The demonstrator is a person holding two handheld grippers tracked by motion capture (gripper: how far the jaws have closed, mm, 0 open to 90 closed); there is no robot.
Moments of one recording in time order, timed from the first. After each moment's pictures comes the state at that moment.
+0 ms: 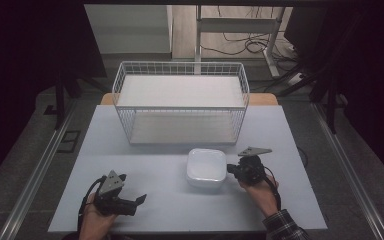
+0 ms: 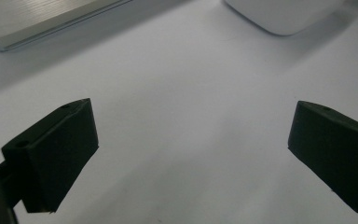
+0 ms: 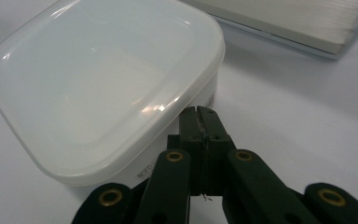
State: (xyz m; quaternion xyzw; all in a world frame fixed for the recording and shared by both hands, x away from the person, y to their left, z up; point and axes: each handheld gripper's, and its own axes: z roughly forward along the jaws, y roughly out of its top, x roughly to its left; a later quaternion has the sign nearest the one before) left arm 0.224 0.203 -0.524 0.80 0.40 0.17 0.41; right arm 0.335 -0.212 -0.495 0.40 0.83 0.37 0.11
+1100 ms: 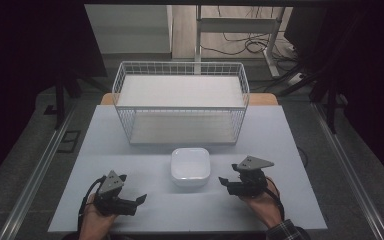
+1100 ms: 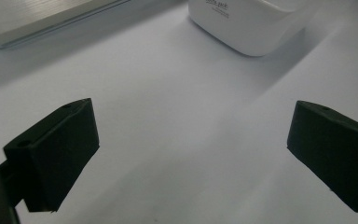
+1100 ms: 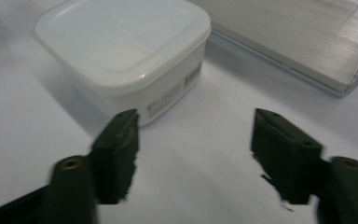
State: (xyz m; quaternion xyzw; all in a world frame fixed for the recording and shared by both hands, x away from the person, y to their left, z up) left arm 0.224 0.203 -0.524 0.80 0.41 0.17 0.41; right arm 0.295 -0.213 -0.485 0.32 0.84 0.40 0.16
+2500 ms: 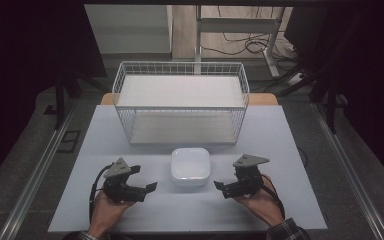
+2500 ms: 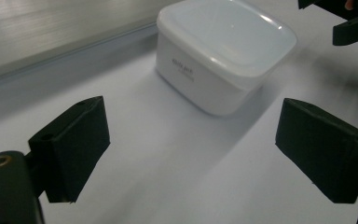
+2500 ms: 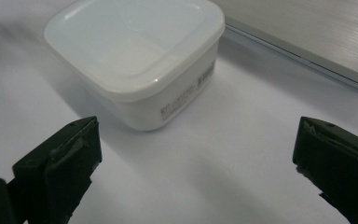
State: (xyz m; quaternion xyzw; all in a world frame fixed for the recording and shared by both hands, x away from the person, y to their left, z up) left arm 0.257 0.181 -0.499 0.78 0.40 0.11 0.48; right arm 0.303 -0.200 -0.481 0.34 0.85 0.39 0.13
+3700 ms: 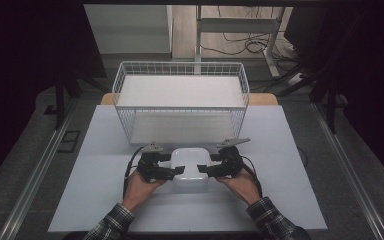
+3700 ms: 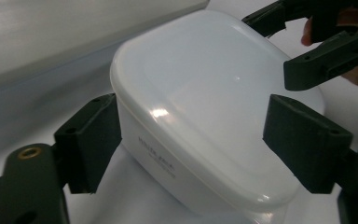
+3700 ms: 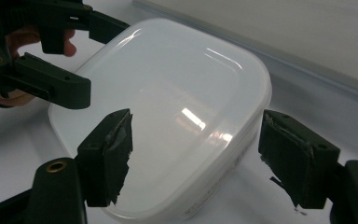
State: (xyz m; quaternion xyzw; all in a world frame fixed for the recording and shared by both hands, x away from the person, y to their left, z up) left arm 0.328 0.122 -0.517 0.78 0.40 0.01 0.49; right arm 0.355 -0.158 -0.489 0.35 0.84 0.42 0.03
